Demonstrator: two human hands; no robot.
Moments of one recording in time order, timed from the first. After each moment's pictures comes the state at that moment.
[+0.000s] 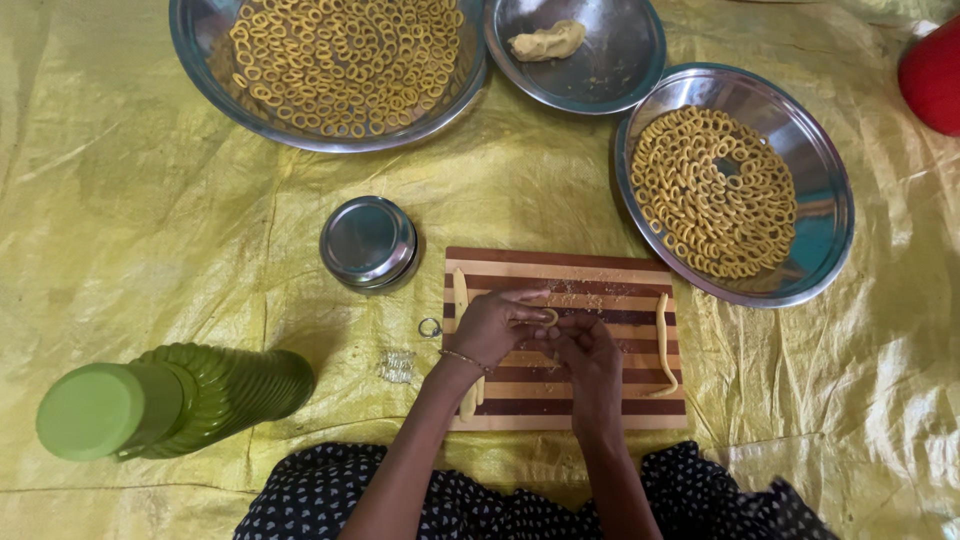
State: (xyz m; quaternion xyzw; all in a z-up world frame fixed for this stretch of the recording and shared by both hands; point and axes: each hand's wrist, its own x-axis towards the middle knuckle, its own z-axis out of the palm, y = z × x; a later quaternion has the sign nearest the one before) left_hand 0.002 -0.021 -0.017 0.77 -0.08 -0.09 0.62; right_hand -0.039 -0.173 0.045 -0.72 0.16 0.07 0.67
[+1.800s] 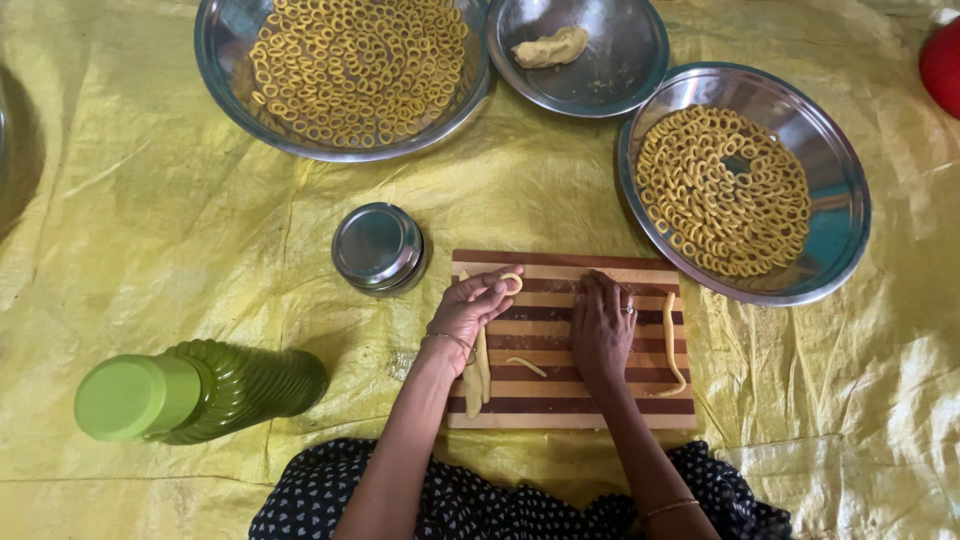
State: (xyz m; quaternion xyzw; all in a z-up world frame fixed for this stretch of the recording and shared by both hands) left_hand 0.006 0.008 -0.031 0.44 0.13 -0.13 0.88; right_hand 0.016 -0.209 -0.033 -0.97 -0.08 -0.17 0.16
